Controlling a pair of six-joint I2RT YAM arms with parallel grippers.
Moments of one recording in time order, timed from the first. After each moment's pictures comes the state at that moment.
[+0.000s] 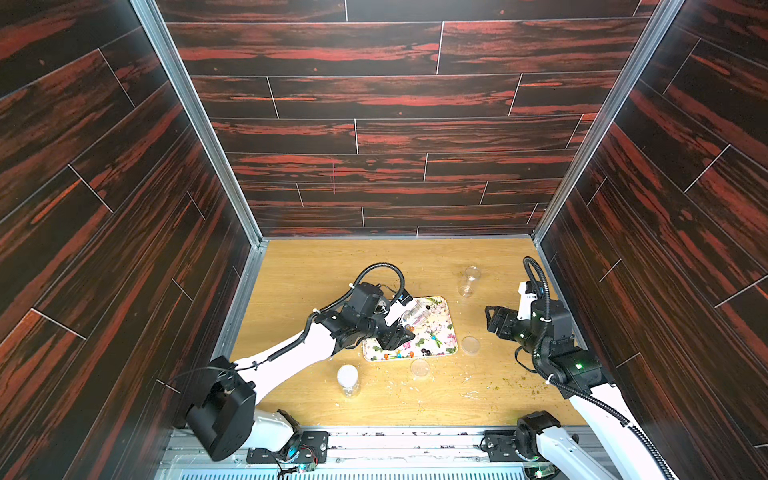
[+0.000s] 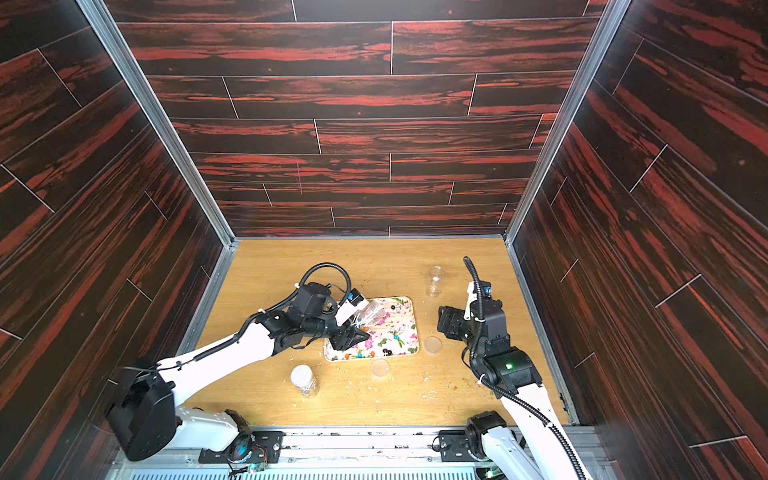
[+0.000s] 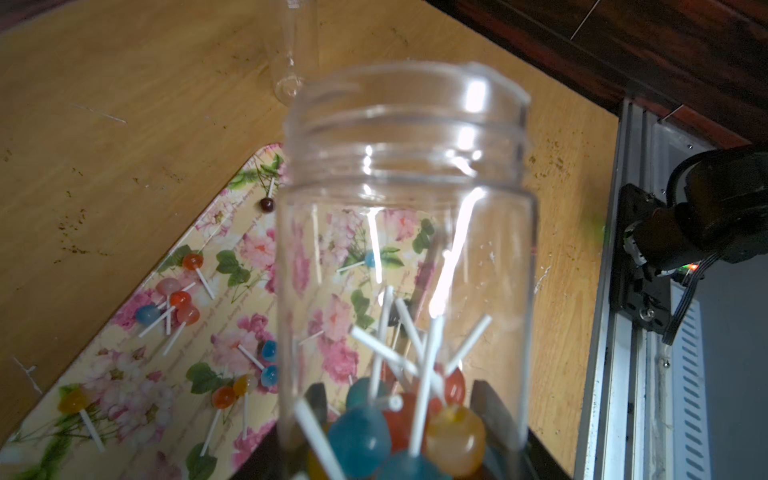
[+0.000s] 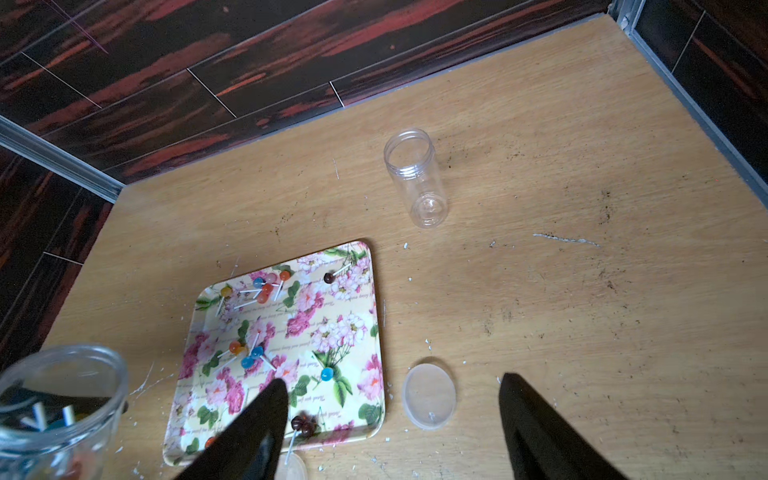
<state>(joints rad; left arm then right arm) -0.68 1.44 0.95 -0.28 0.46 0.12 0.31 0.74 0.76 -0.60 0.07 0.42</state>
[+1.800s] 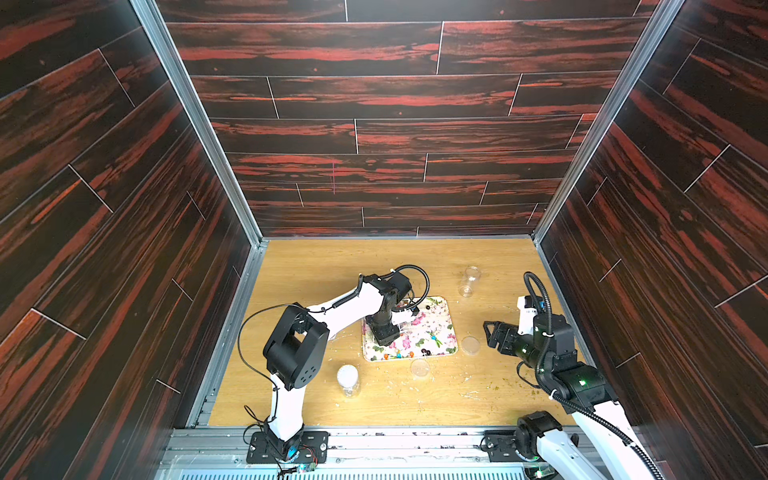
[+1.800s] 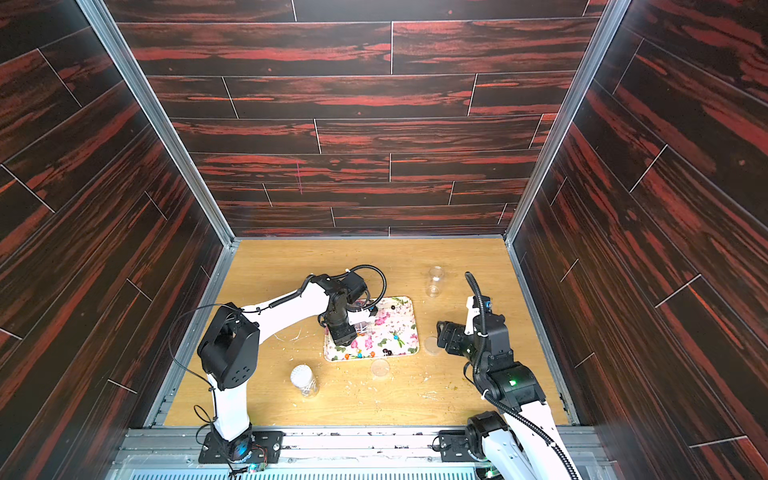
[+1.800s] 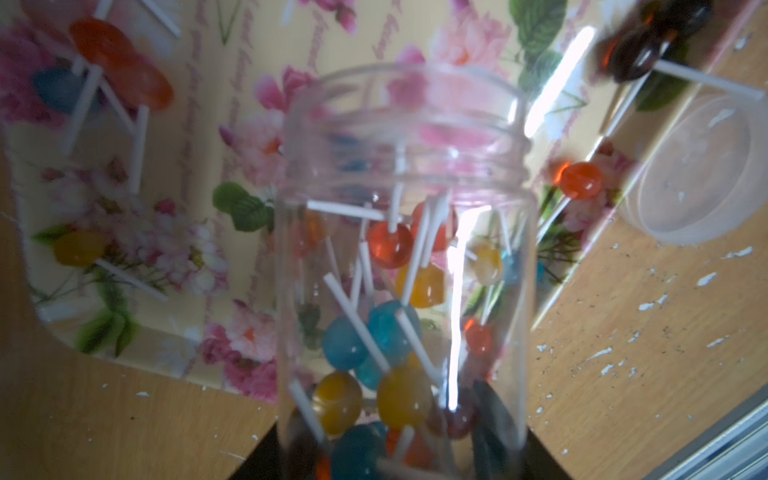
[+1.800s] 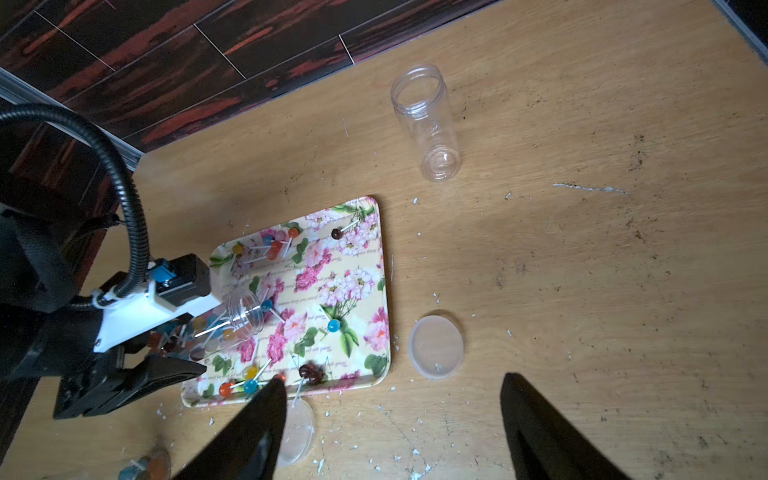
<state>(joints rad) -0.69 1.96 1.53 -1.08 0.04 0.42 0.30 0.61 0.66 -0.66 -0.02 0.45</state>
